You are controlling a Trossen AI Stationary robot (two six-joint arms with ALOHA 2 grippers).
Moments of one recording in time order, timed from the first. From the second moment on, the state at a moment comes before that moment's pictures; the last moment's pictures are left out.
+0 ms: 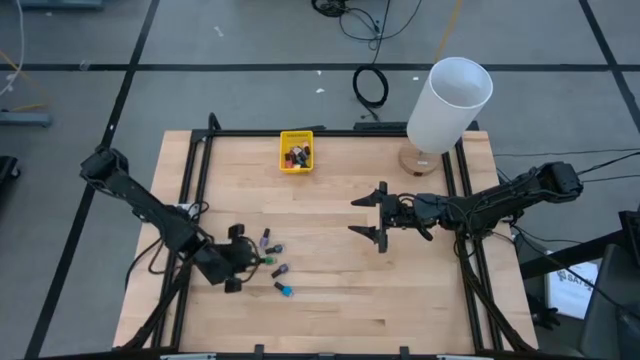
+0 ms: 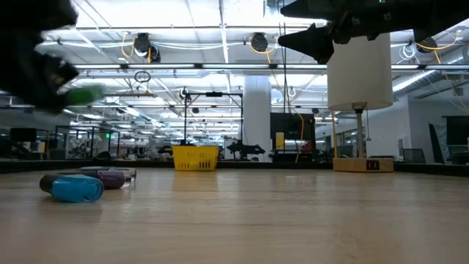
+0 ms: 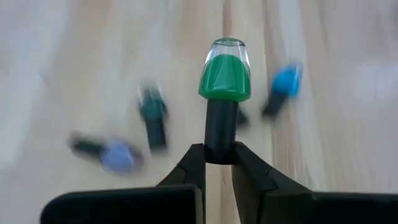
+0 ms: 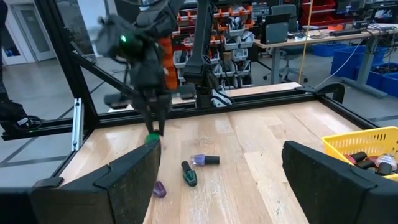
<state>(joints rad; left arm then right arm) -0.68 1.15 0.57 -0.38 -0.39 -0.60 0.16 1.20 0.52 0.63 0.21 0.14</state>
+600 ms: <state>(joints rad) -0.40 1.13 0.56 0.03 -0.55 -0.13 0.16 1.20 0.52 0.63 0.21 0.14</state>
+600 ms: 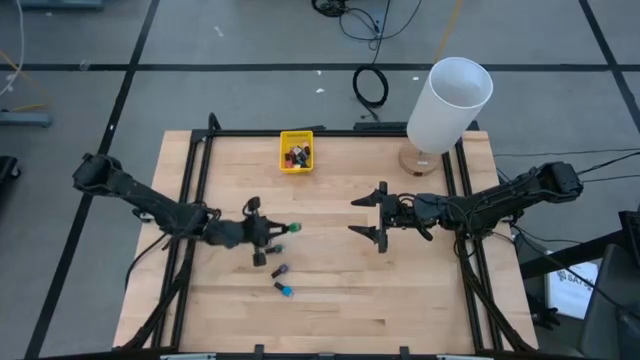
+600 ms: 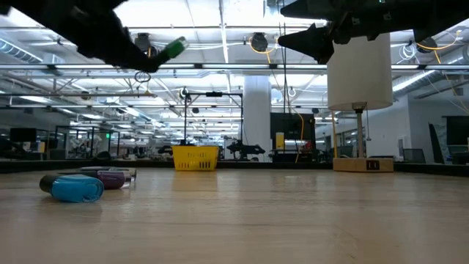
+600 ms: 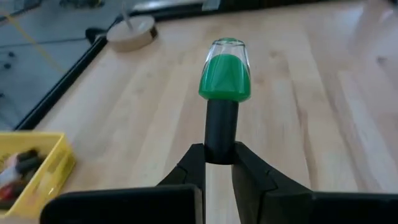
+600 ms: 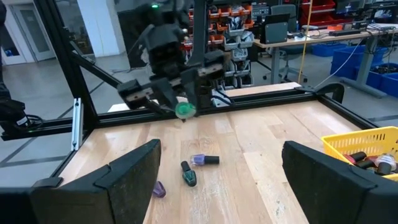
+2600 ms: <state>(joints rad) 0.45 1.68 0.71 0.39 -0.38 -0.41 0.16 1.20 0.52 0.62 0.21 0.14</state>
